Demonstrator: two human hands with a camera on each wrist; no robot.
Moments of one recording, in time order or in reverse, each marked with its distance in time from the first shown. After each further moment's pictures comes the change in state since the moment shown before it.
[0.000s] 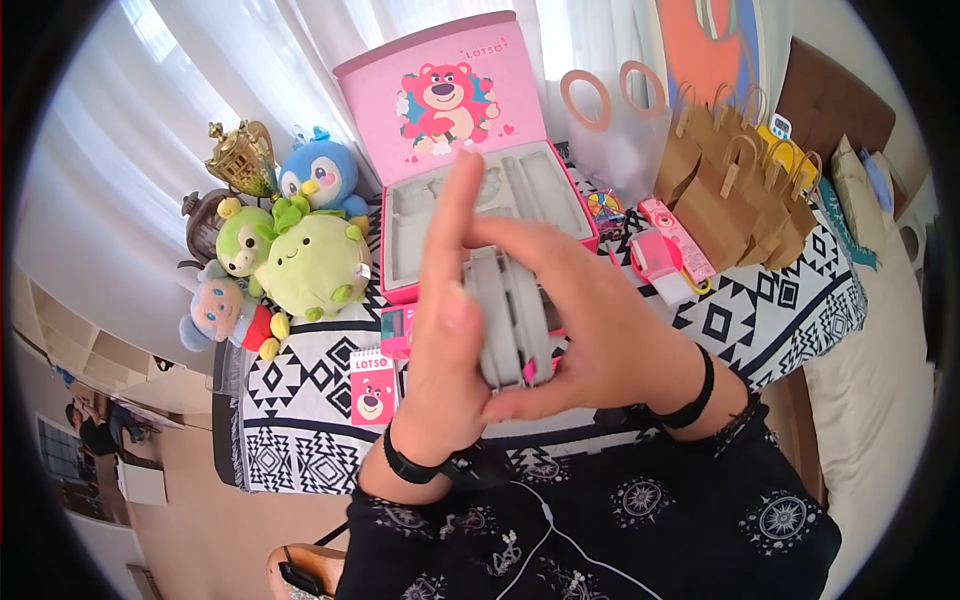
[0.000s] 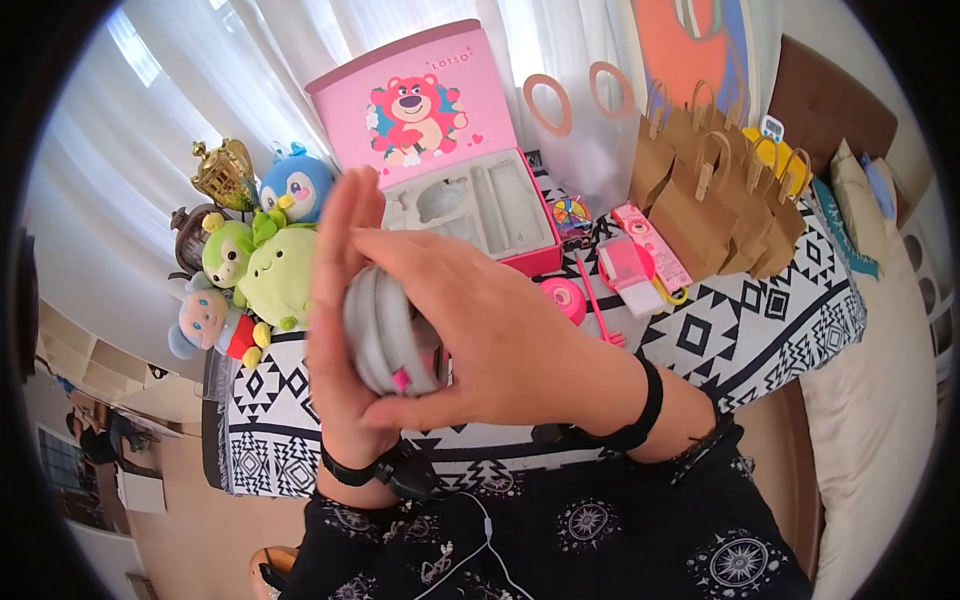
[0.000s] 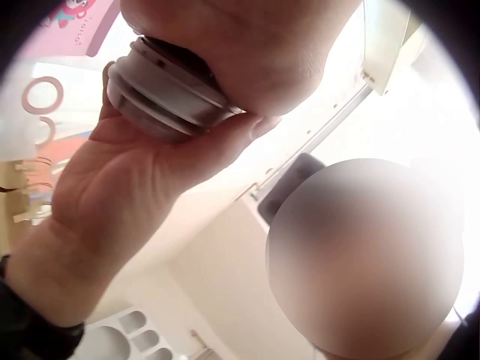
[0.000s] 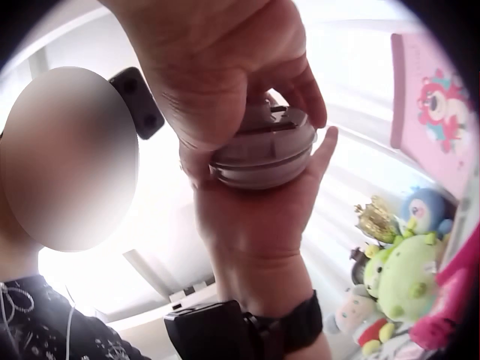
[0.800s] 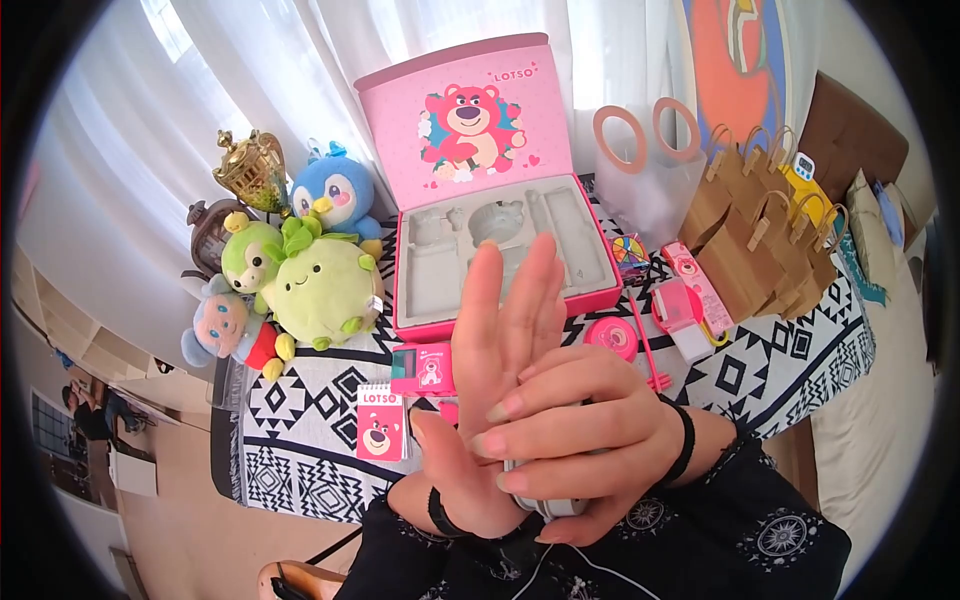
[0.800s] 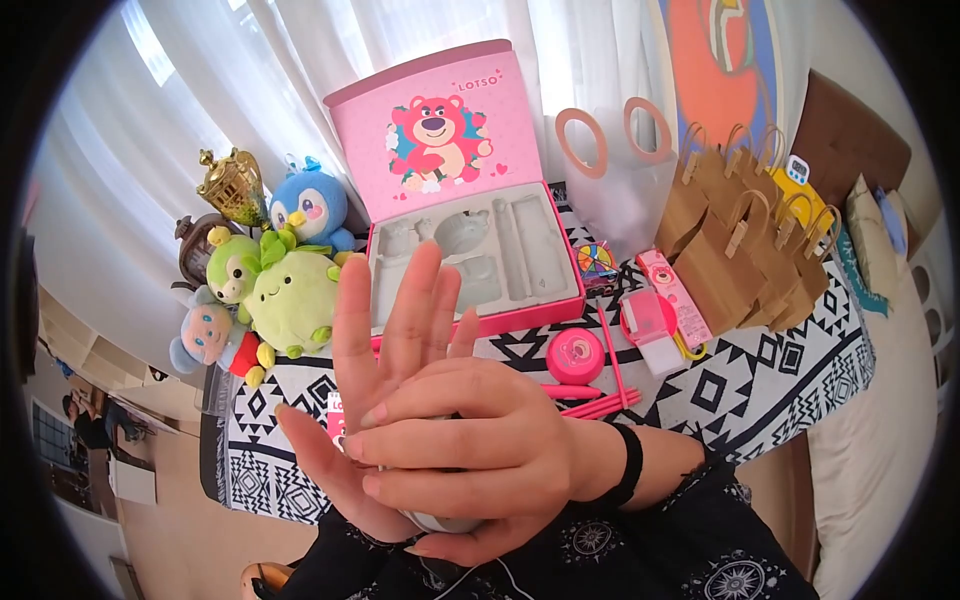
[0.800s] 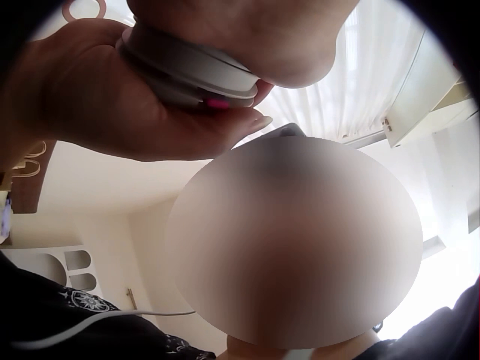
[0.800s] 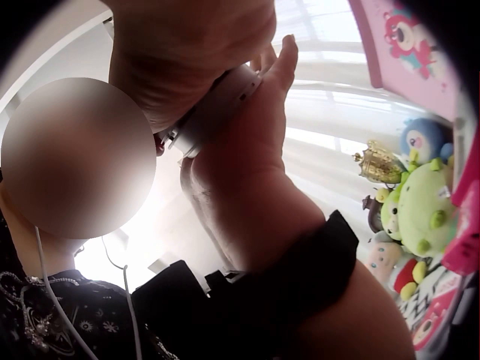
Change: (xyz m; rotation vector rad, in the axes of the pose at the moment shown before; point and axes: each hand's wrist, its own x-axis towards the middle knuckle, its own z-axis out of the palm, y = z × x) left_hand 0.002 -0.033 0.039 -0.366 0.498 0.049; right_hand 0.000 0.020 0.022 0.161 0.200 -0.423
